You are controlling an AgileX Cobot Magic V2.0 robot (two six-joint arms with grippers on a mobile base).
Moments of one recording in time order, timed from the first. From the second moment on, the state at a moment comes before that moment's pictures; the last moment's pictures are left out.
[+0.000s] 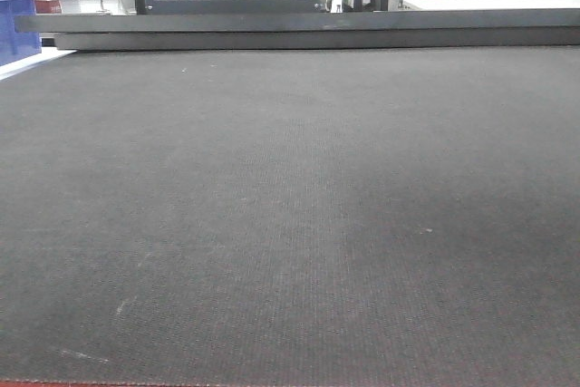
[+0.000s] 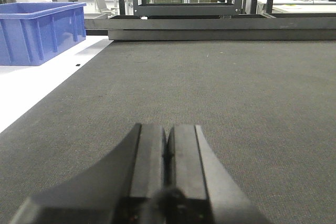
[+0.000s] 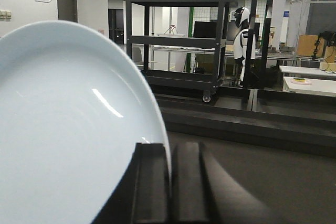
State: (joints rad) left arm -0.04 -0.02 0.03 -0.20 0.01 0.25; right arm 0.36 0.37 -0.73 -0.26 0.26 0.26
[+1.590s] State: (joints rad) left arm -0.03 -0.02 0.03 -0.20 0.01 0.25; right arm 0.36 0.37 -0.73 -0.26 0.26 0.26
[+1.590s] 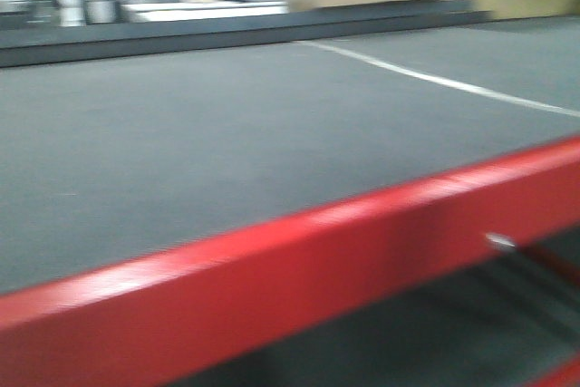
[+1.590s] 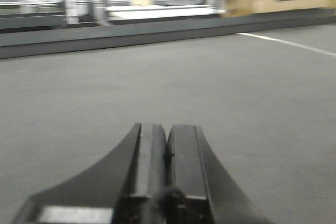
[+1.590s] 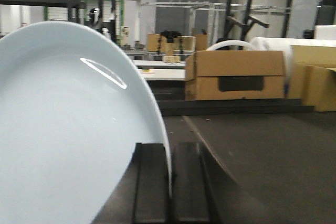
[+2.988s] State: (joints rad) left arm -0.03 -0.02 0.03 -0.20 0.01 0.25; right arm 0.36 0.37 -0.73 -0.26 0.26 0.26
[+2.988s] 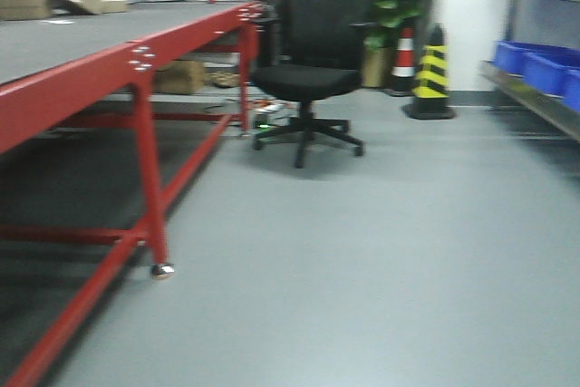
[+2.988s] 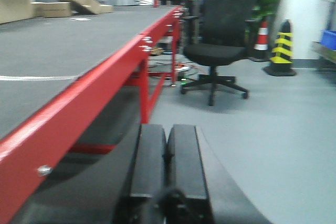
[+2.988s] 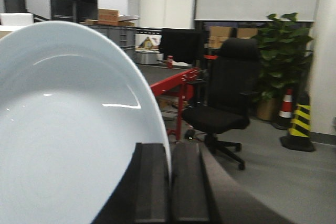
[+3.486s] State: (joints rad) left arm -0.03 -0.02 0.03 -0.20 0.01 0.25; right arm 0.36 0.37 -0.73 -0.26 0.26 0.26
